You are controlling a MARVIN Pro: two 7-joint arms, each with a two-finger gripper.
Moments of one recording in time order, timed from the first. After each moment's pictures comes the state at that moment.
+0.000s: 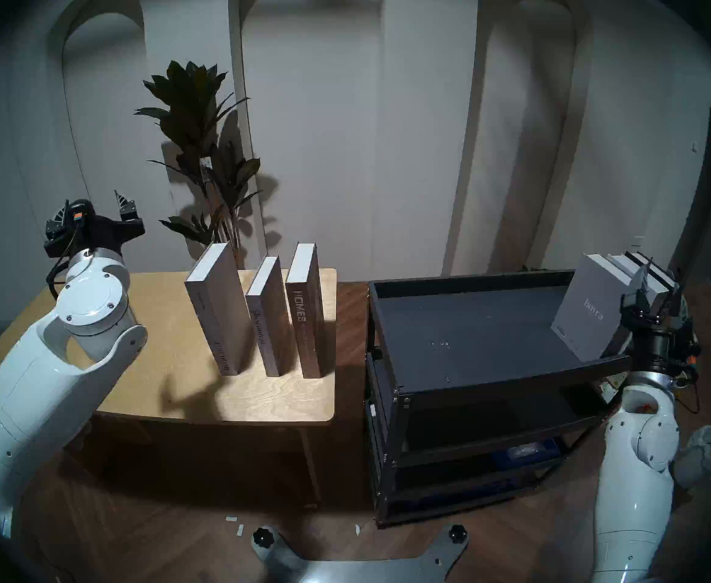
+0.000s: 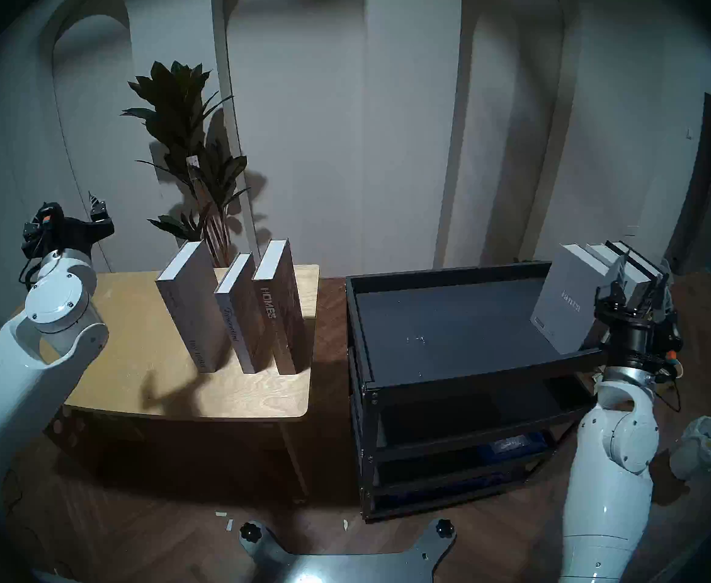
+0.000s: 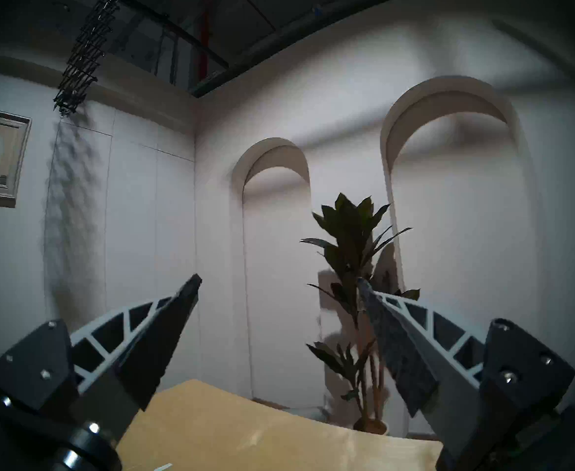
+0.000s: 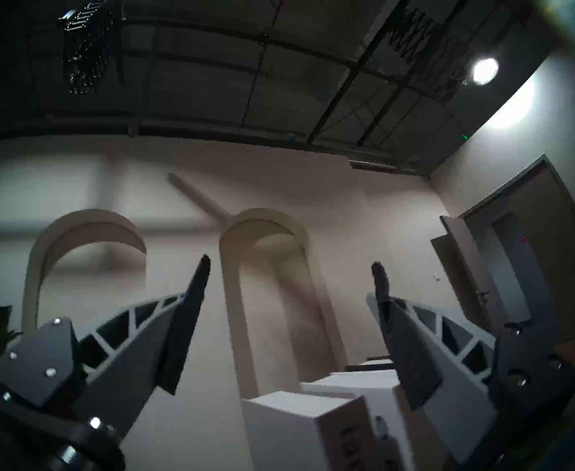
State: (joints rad) left arm 1.50 -0.59 -1.48 -1.98 -0.68 0.12 1.00; right arm -1.79 -1.52 2.08 -1.93 0.52 -0.43 0.19
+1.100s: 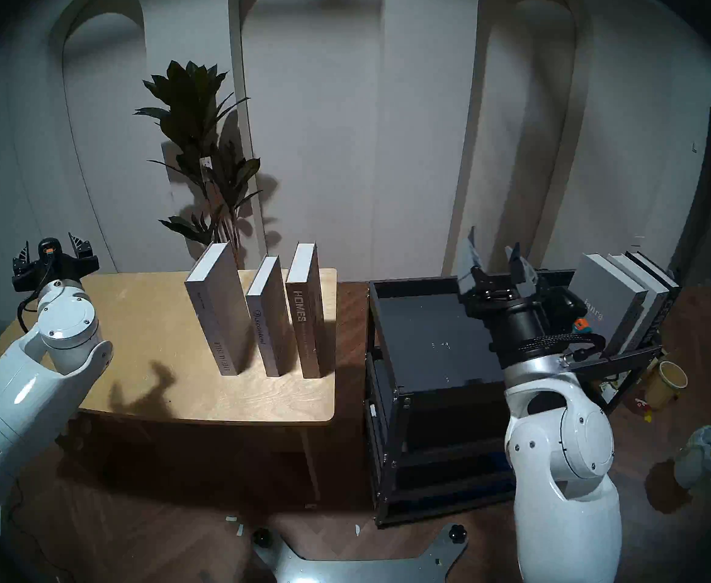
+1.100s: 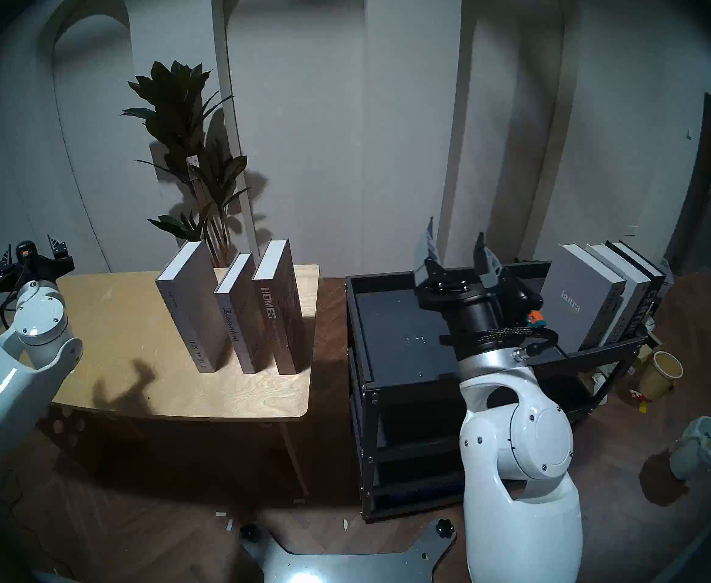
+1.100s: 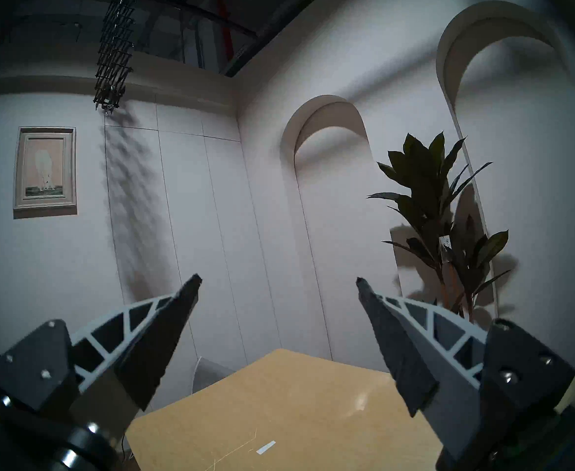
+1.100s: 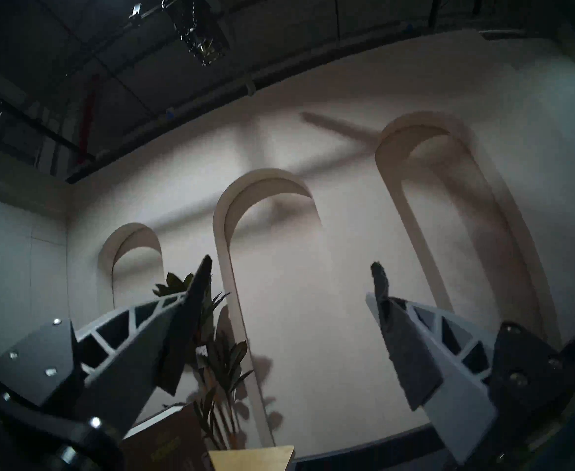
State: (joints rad) left arm 1.63 -0.54 -1.58 -1.78 -0.68 0.09 0.99; right arm -1.94 -1.60 1.52 -2.28 0.31 -0.02 0.17
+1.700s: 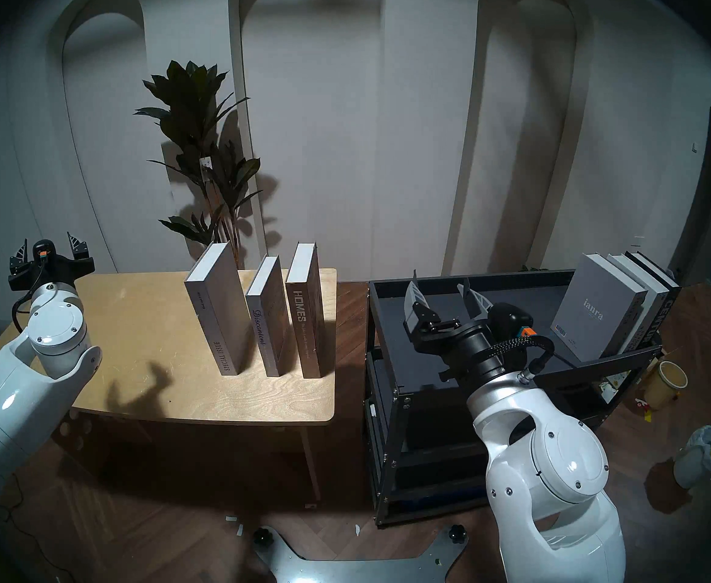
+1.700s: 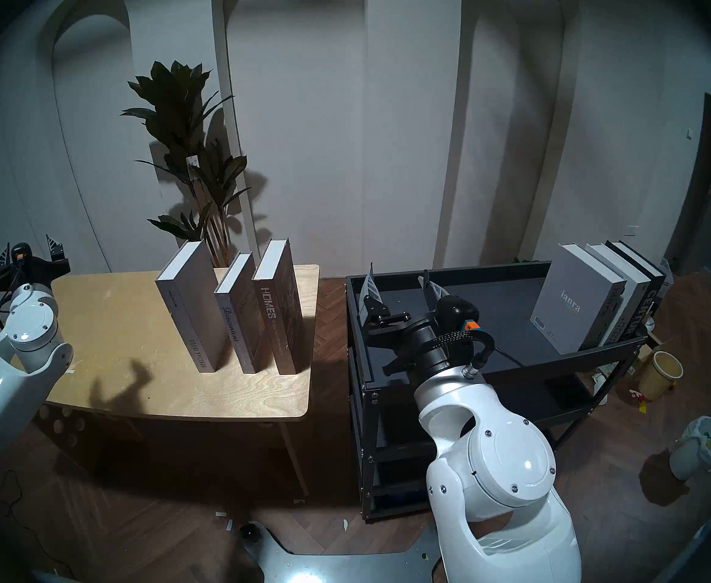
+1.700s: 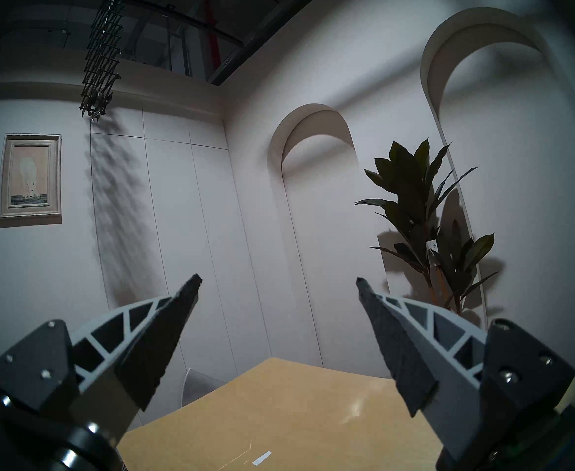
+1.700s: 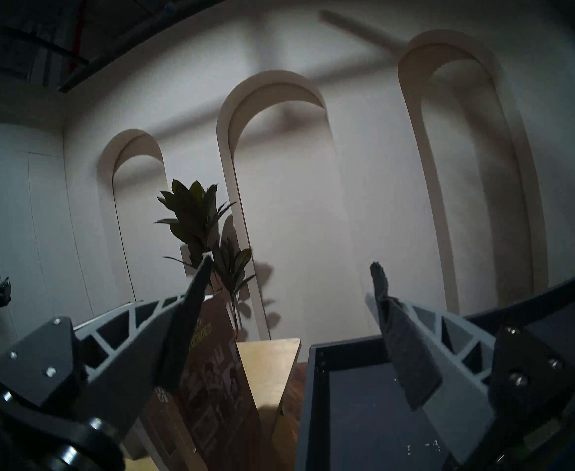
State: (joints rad) left arm 1.71 -0.51 -1.65 -1.78 -0.68 0.02 0.91; right arm -2.02 -1.49 1.32 -2.41 0.16 0.26 -0.08
